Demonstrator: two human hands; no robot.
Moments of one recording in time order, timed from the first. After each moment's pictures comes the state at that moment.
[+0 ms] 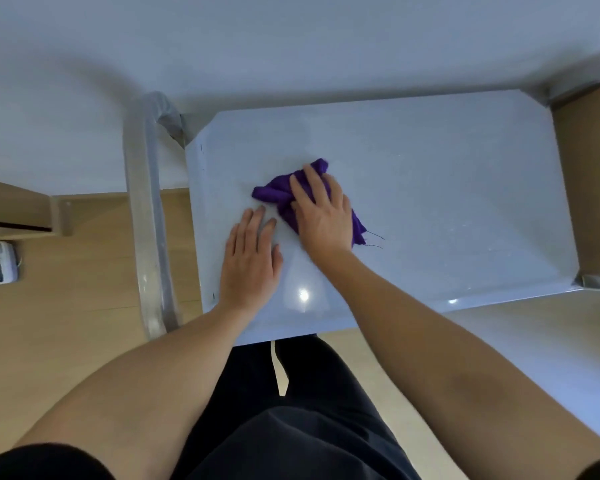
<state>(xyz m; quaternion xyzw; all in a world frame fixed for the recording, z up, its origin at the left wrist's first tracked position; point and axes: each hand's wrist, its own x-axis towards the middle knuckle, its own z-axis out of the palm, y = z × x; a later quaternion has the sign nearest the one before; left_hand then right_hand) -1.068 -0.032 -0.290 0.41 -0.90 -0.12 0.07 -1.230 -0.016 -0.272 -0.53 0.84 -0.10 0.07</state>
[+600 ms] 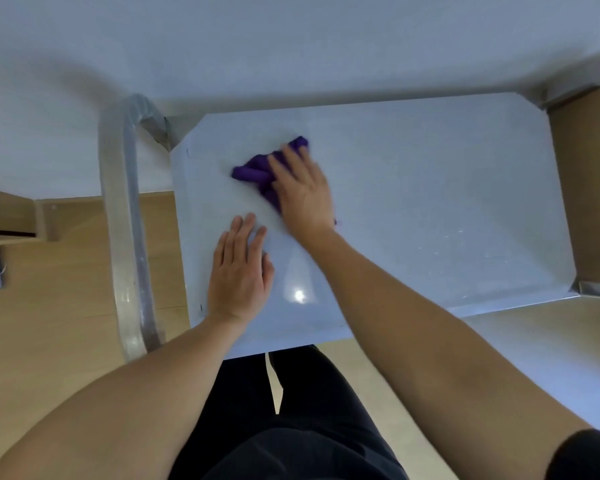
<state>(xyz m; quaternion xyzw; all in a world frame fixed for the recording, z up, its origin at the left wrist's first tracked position) -1.071 -0.033 -0.288 0.41 -0.90 -0.11 0.09 -1.251 -0.064 -0.281 -0.56 0.81 -0.18 0.08</state>
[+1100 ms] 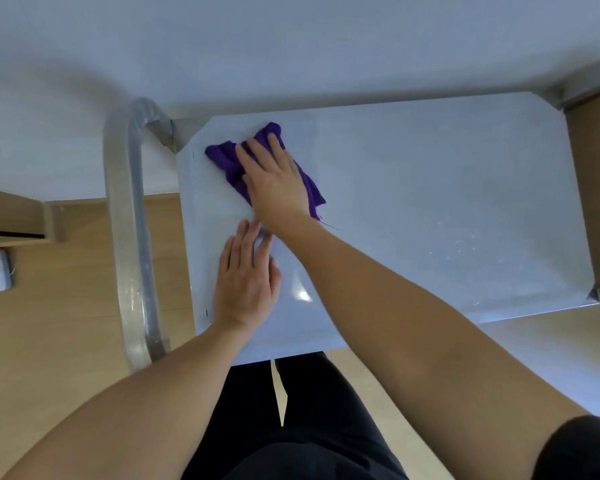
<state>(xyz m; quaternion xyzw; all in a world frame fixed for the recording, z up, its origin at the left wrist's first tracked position) -1.072 -0.033 -0.289 0.42 -0.90 -0.11 0.08 -1.219 -0.112 -0.275 -0.61 0.77 -0.12 0.13</state>
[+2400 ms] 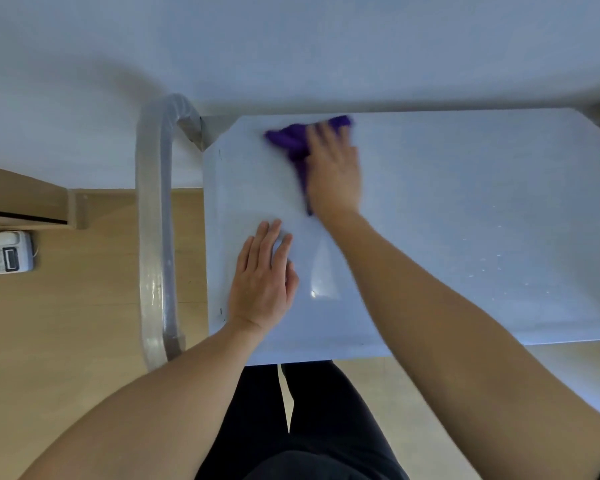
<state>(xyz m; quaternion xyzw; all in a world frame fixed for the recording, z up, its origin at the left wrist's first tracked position) -1.078 -0.035 -0.289 0.41 -0.90 -0.12 0.10 -1.272 -0.111 -0.279 -0.50 0.84 -0.15 0.12</state>
